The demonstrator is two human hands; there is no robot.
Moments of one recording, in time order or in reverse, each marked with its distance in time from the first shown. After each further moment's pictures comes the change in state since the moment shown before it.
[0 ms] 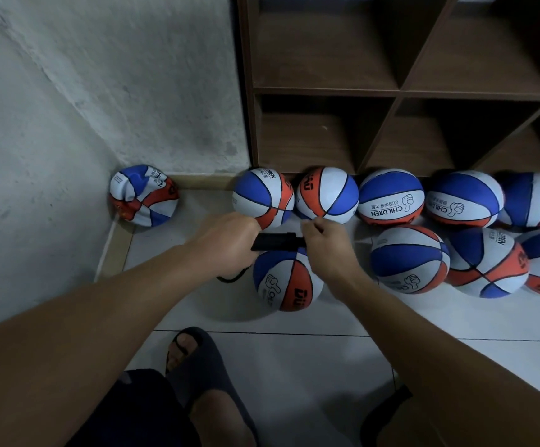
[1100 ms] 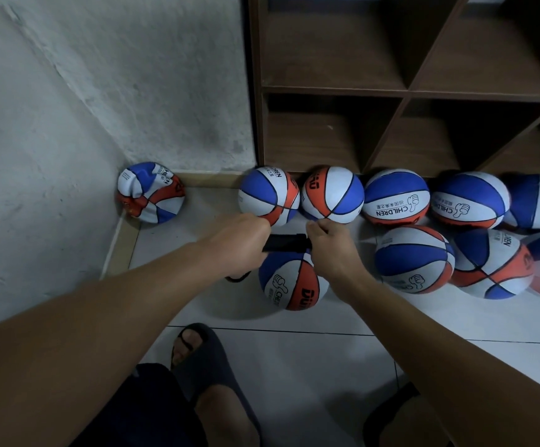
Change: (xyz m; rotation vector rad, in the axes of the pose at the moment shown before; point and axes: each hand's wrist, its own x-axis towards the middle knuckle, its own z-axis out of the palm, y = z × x) left_hand -0.001 0.005 0.005 0.043 0.007 0.016; right_hand -0.003 0.002 0.006 0.031 -0.013 0.027
